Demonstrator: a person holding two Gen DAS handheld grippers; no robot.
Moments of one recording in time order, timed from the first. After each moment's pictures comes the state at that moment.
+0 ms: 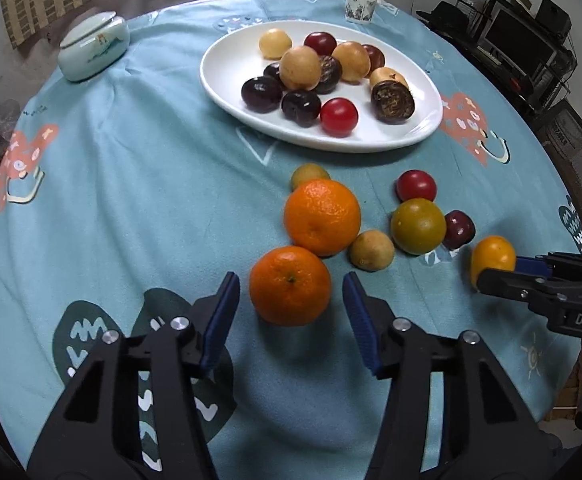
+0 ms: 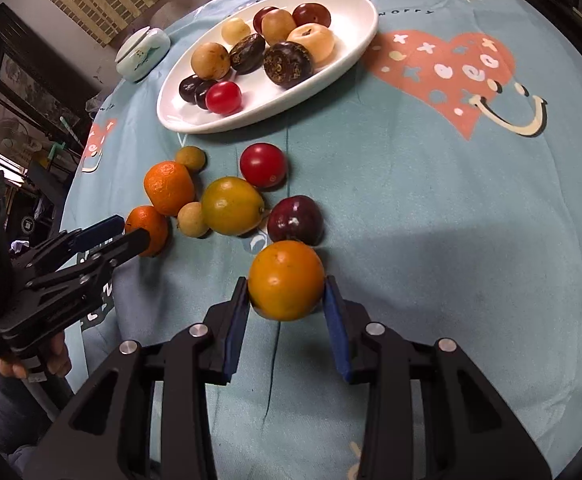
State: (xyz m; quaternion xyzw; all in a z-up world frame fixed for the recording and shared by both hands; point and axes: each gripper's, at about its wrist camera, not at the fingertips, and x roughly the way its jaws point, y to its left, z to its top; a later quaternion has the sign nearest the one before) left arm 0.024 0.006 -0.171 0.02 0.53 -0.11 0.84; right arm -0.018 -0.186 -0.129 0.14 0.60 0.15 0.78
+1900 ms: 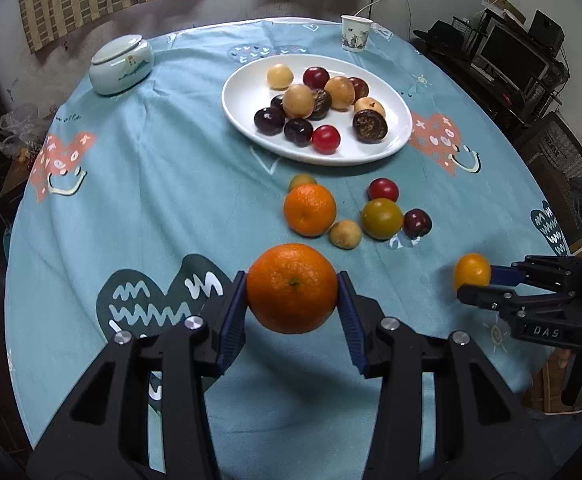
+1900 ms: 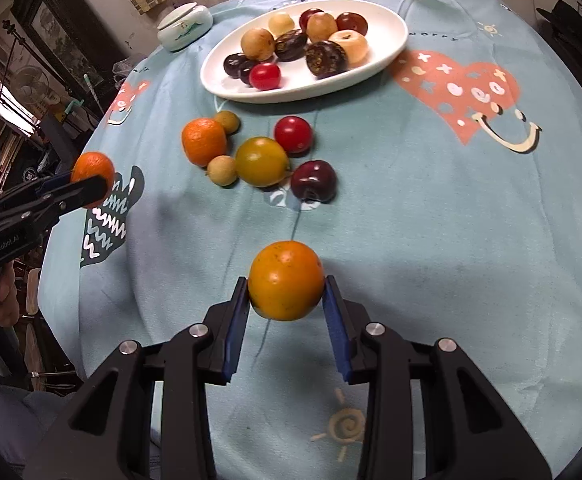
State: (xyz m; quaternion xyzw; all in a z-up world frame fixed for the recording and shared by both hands) left arm -0.027 0.017 -0.116 0.01 0.50 -0.11 0.86; right arm -0.050 -0.180 -0.114 0.06 0.58 0.20 0.78
